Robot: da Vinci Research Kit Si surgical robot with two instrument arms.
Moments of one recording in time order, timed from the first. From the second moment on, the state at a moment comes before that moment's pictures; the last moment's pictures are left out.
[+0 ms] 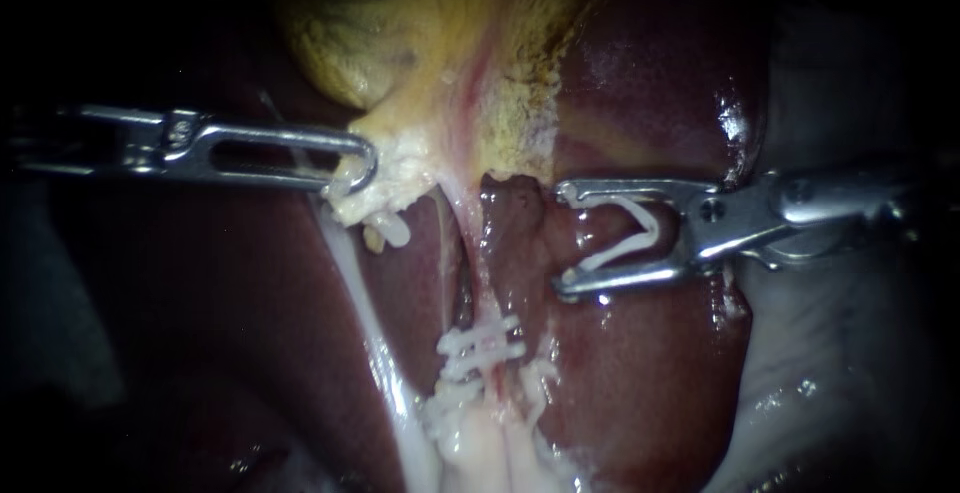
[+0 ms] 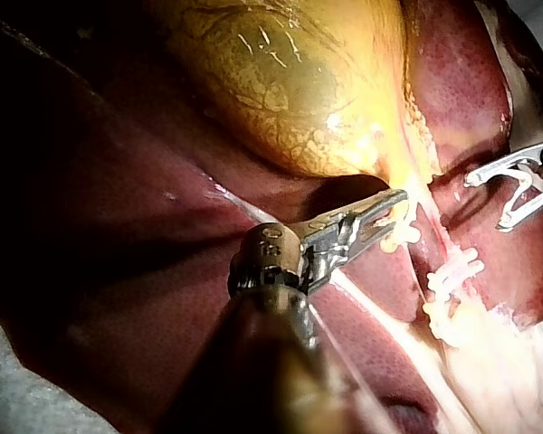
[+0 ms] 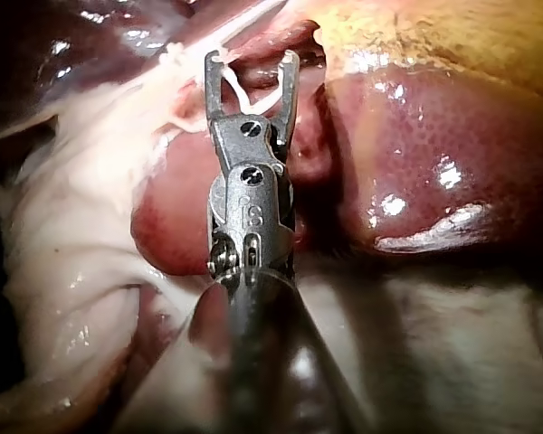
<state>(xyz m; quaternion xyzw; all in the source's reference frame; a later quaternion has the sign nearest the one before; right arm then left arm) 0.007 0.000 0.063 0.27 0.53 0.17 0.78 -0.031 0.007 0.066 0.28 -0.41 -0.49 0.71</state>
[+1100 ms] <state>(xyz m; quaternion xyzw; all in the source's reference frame) 0.014 -0.001 0.067 0.43 0.56 0.31 0.63 -0.031 0.007 0.066 0.28 -0.41 -0.49 0.71</state>
